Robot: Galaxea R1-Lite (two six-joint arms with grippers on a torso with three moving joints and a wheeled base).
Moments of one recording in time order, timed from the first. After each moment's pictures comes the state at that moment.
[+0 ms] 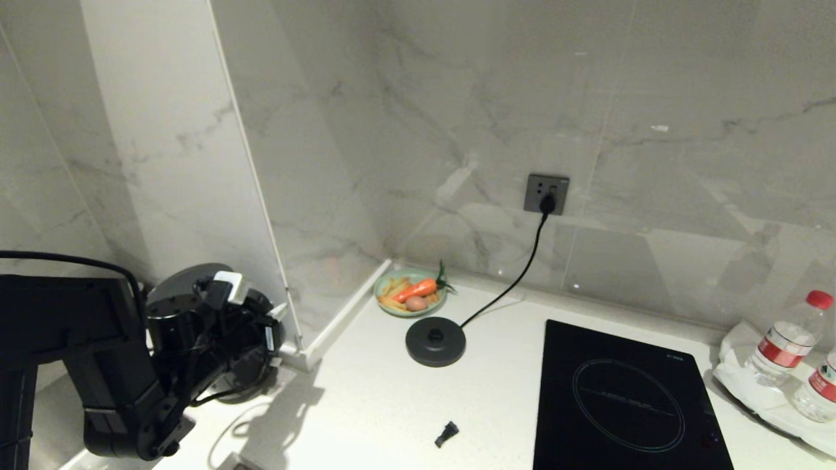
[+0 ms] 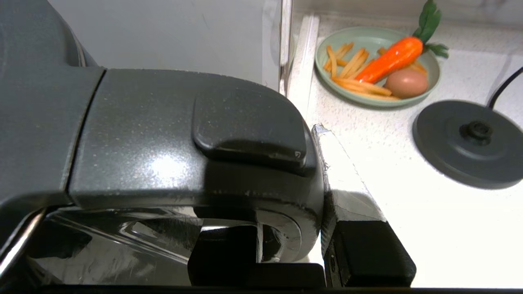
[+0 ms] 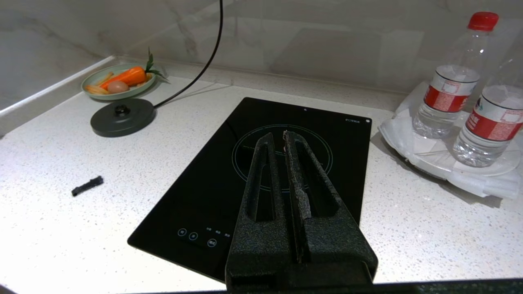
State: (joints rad) left arm -0.04 2.24 -0.51 -1.53 -0.14 0.05; right arm 0.00 0.00 0.00 0.00 0.00 -0.01
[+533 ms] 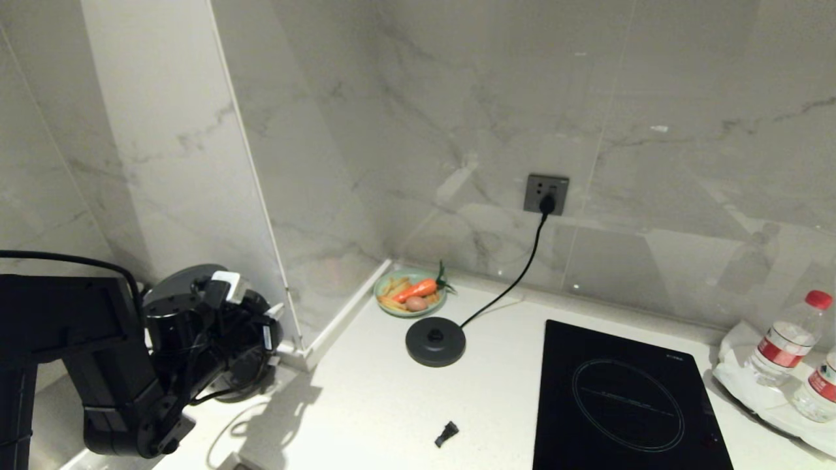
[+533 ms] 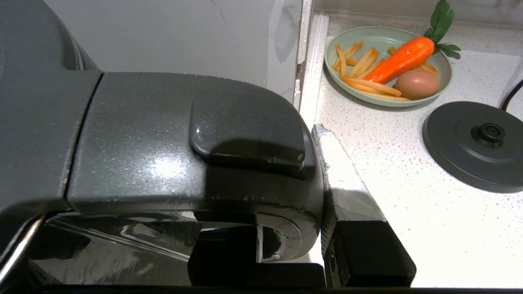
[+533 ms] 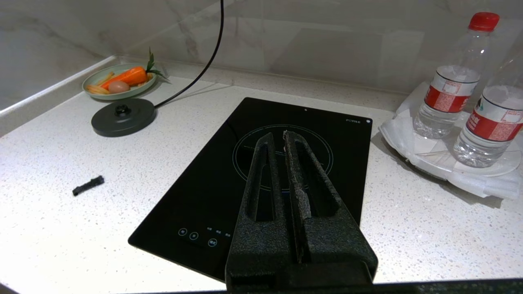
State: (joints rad) left arm -0.04 2.23 -0.52 -1.52 -0.13 0.05; right arm 0.00 0.00 0.00 0.00 0.00 -0.01
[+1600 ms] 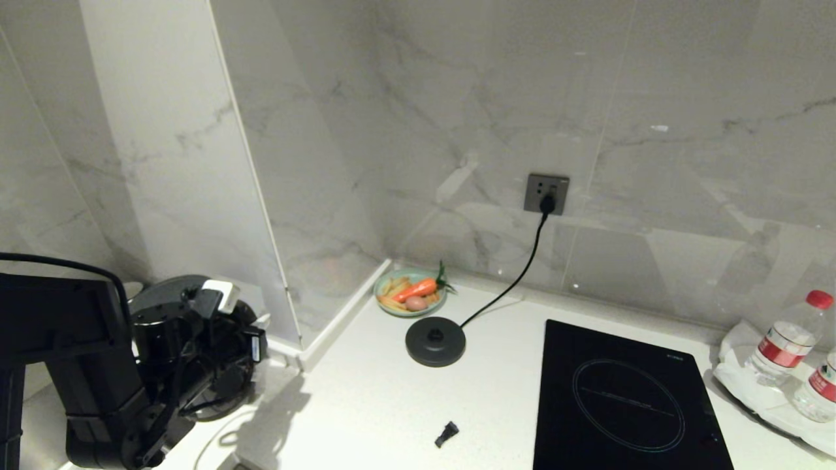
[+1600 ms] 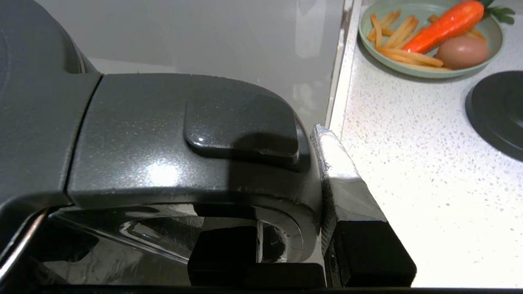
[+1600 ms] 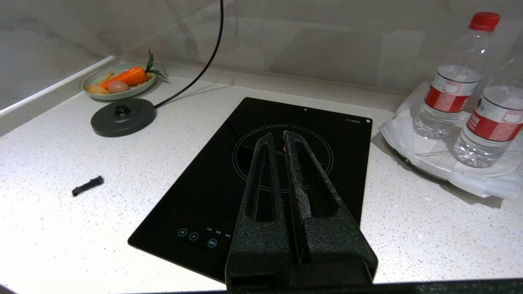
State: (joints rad) left arm -0.01 2.22 -0.45 -1.52 -0.08 0.12; right arm 0.00 0.00 0.00 0.00 0.00 -0.01
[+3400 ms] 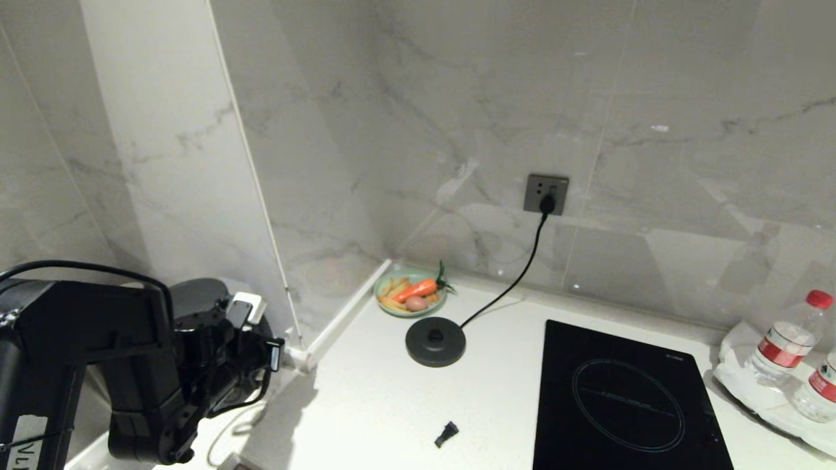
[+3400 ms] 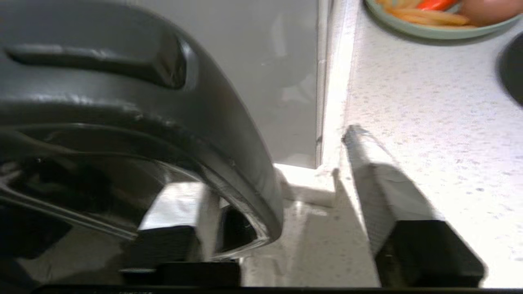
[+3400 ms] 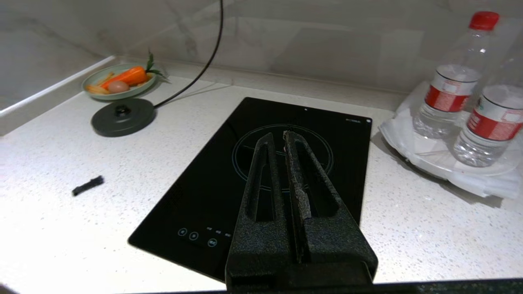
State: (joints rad) left arm -0.05 2.36 -0.54 -1.52 -0.05 0.17; right arm 0.00 0.00 0.00 0.00 0.00 -0.01
